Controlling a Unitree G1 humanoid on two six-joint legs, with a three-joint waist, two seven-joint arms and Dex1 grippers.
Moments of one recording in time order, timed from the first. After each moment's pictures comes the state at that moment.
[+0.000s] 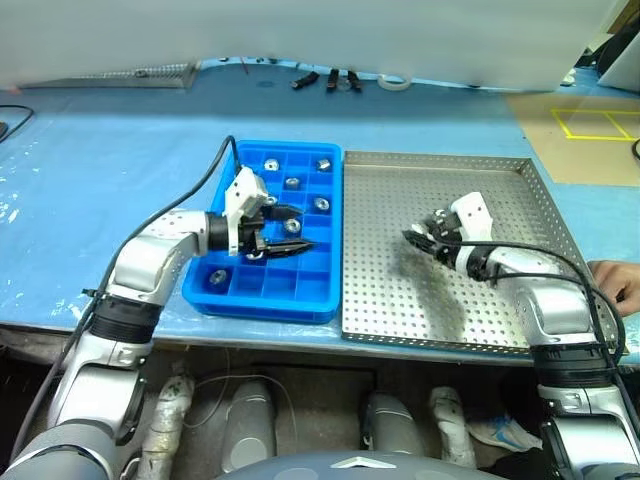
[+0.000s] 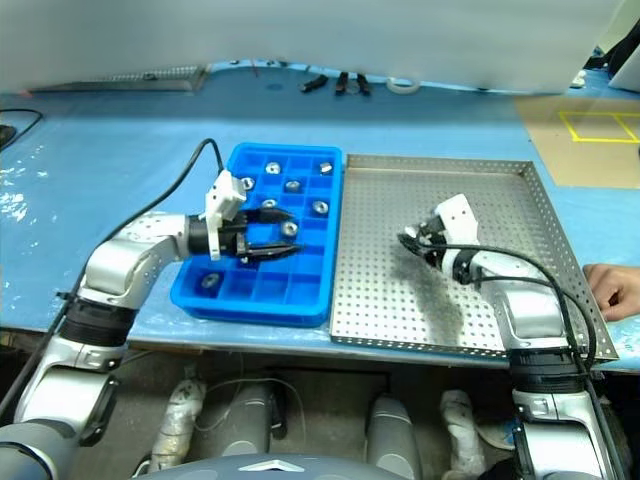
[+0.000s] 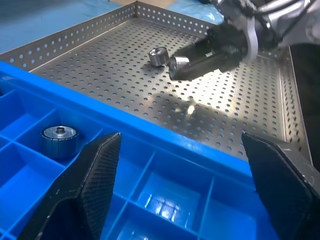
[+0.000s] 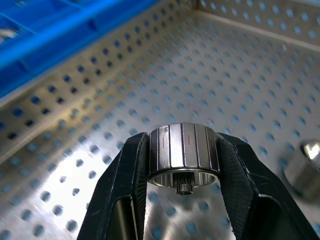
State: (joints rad) left arm -0.57 0.54 -0.11 0.00 -0.42 0.53 -1.11; right arm -0.38 -0.56 -0.06 -0.08 0.30 0.64 0.66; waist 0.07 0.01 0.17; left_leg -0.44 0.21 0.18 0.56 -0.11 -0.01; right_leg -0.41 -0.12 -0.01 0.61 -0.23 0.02
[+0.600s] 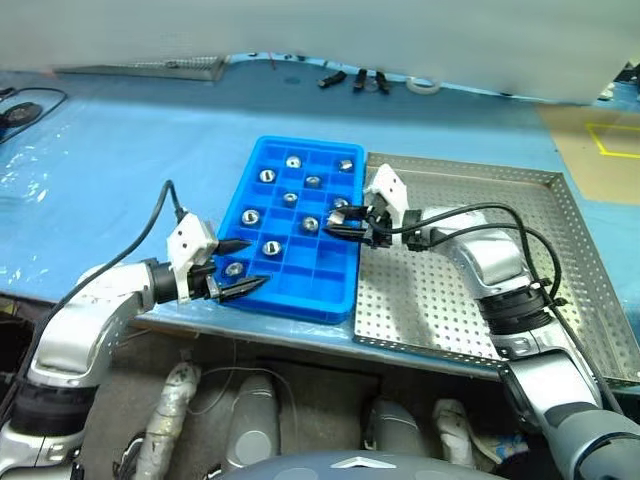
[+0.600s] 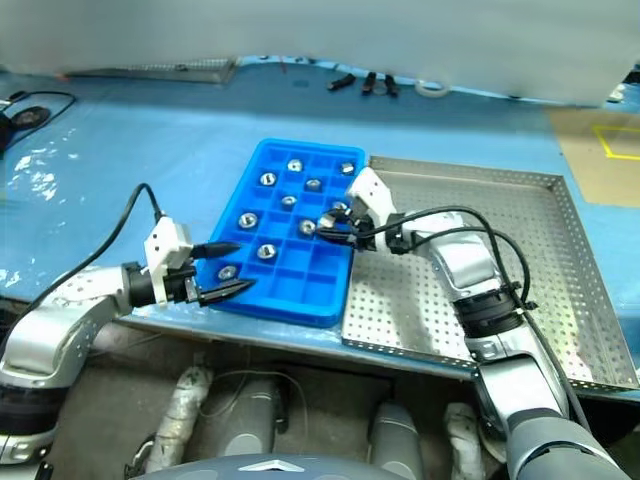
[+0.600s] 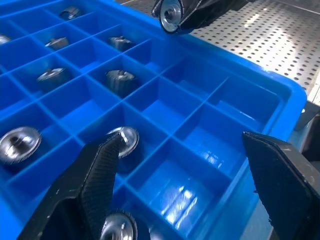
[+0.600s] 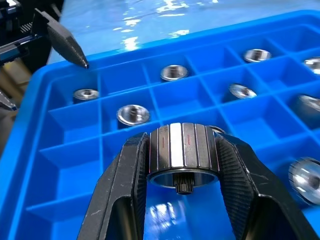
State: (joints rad) left arm -0.12 0.67 0.10 -0.37 -0.45 0.54 -0.94; right arm -0.67 -0.46 0.25 0.06 0.30 0.59 0.94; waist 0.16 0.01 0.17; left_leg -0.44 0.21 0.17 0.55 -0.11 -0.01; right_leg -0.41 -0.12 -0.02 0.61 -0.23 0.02
